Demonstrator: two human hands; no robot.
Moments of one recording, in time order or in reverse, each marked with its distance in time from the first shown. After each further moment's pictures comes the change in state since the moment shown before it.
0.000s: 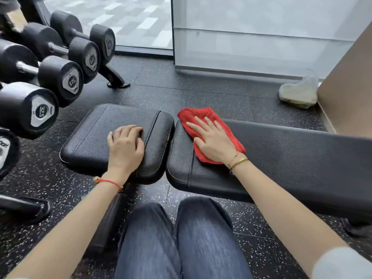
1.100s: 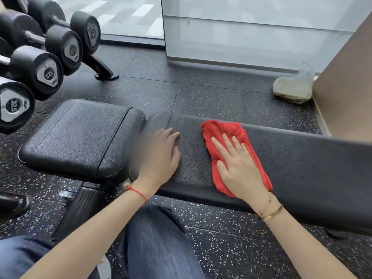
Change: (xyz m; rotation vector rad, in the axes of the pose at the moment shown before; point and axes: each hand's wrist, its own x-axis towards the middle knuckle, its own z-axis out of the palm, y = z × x) left_hand -0.031 0.166 0.046 -0.067 -0.163 0.159; right_hand -0.122 0.095 -0.022 -0.030 0.070 0.149
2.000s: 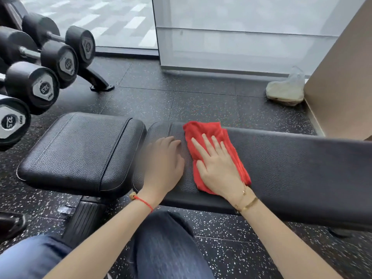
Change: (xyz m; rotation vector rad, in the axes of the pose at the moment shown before) left_hand 0.004 0.001 0.000 0.017 0.024 -0.017; right_hand 0.034 -0.050 0.013 -0.026 -0.020 -0.018
